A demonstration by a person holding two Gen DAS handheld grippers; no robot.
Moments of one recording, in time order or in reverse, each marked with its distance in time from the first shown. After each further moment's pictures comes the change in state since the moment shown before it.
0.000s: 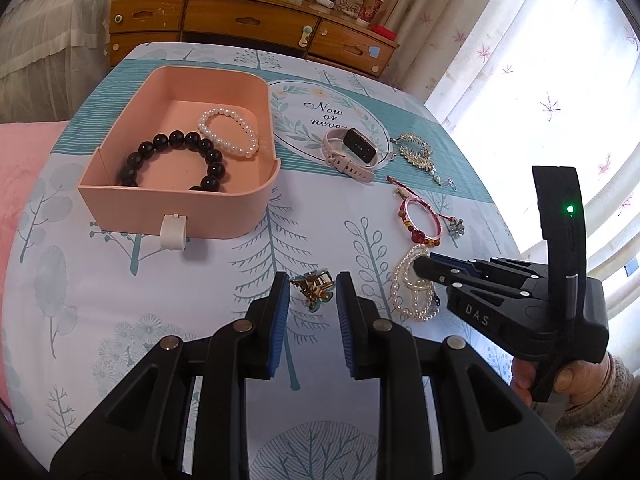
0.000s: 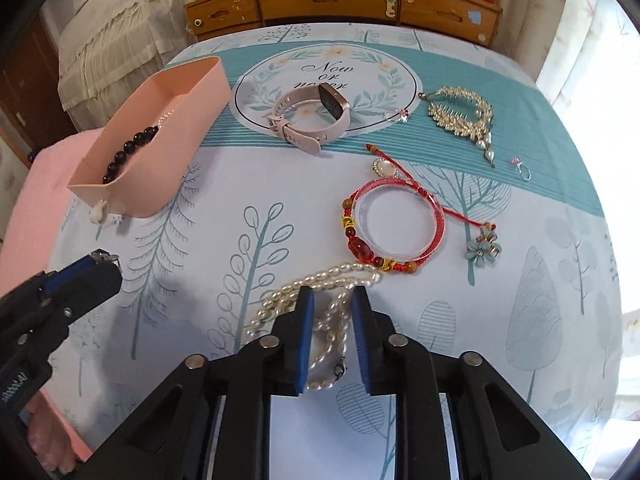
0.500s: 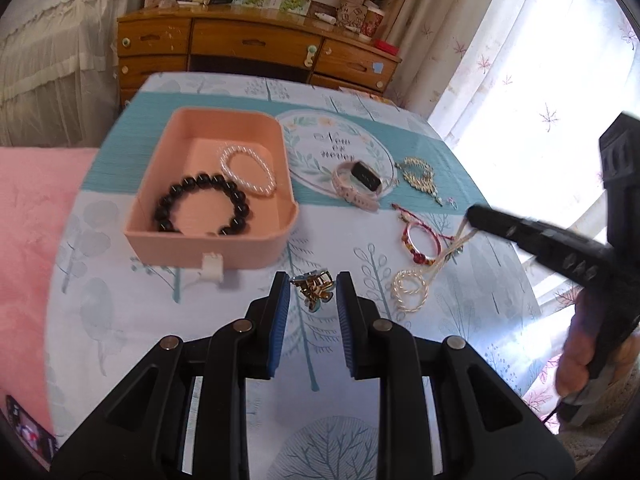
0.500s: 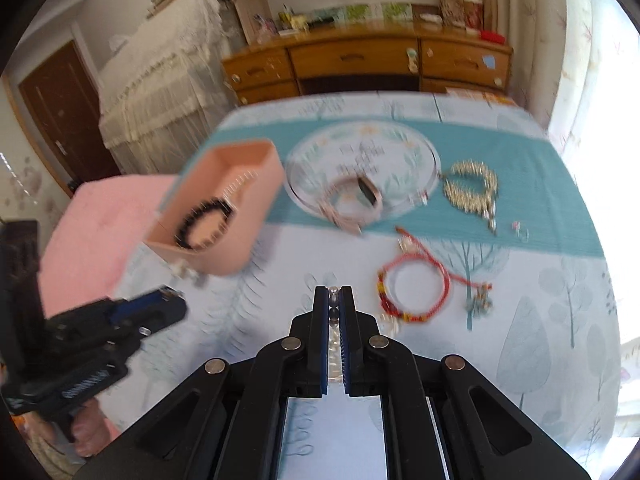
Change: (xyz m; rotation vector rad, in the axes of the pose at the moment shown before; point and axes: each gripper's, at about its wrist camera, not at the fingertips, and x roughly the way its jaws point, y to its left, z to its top) left arm -0.044 0.002 0.024 0.035 -0.058 0.058; right arm -0.082 -0.003 0.018 0.011 -0.208 0.184
